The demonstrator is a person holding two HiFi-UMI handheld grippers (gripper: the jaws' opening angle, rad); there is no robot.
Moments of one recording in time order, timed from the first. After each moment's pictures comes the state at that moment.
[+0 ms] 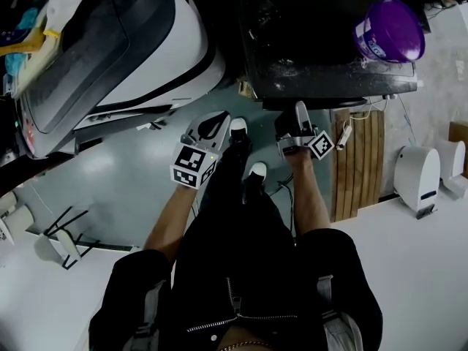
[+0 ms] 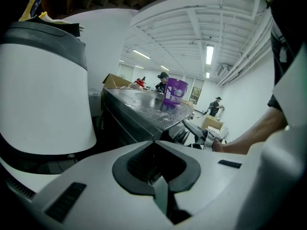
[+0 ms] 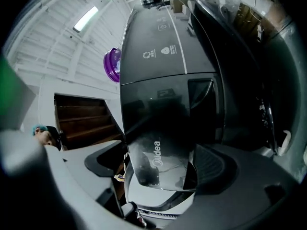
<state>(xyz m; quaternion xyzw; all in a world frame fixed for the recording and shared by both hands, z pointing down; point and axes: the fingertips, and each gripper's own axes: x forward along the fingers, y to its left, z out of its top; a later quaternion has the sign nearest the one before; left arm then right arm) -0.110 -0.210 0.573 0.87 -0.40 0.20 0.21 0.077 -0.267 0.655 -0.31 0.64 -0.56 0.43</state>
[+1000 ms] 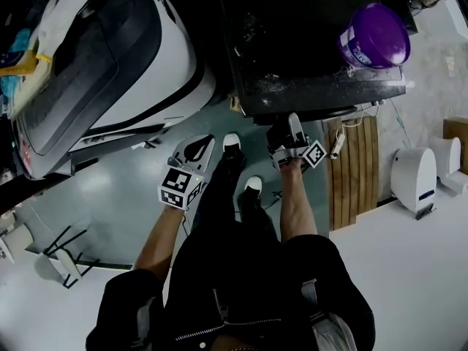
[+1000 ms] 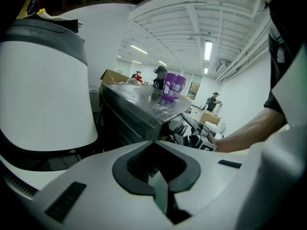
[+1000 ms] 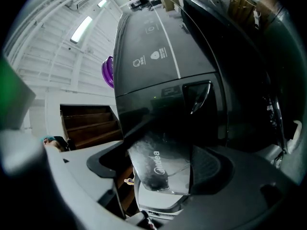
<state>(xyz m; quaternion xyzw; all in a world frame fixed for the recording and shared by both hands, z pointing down) -0.124 -0.196 0.582 0.87 -0.38 0.23 0.22 0.085 -0.272 0.654 -0.26 0.63 -0.56 0.48</state>
